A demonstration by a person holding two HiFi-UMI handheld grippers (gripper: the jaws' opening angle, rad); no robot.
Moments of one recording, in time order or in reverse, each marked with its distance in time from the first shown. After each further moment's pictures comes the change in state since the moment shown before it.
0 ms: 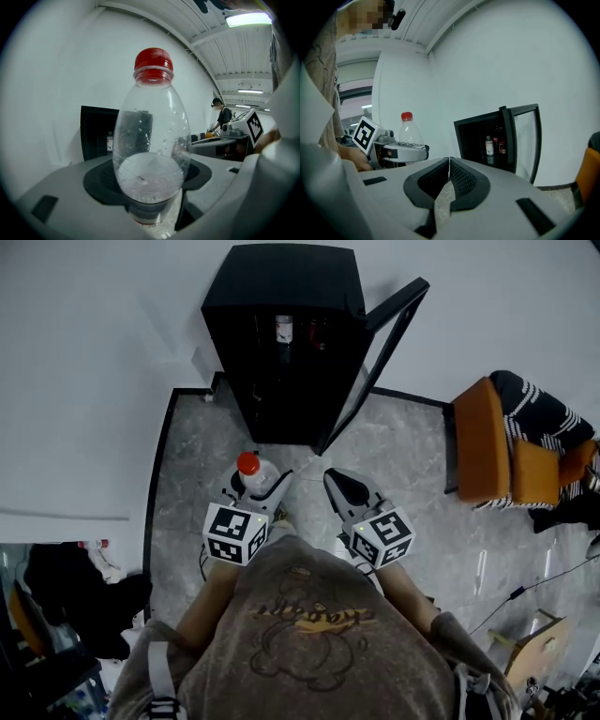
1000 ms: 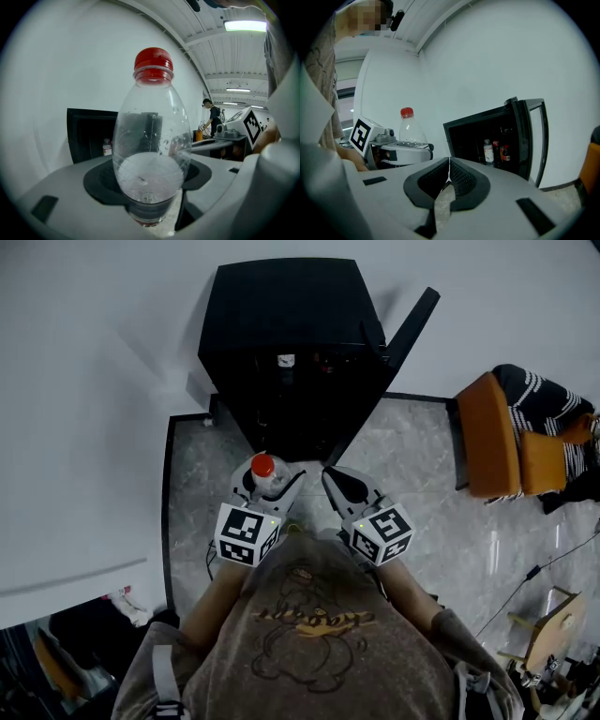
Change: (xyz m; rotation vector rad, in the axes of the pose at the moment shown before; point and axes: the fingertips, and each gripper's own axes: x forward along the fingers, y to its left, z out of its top) left arm 0.080 0.094 0.046 0.082 0.009 -0.140; right arm 0.126 -0.040 0.037 0.056 -0.030 -0.078
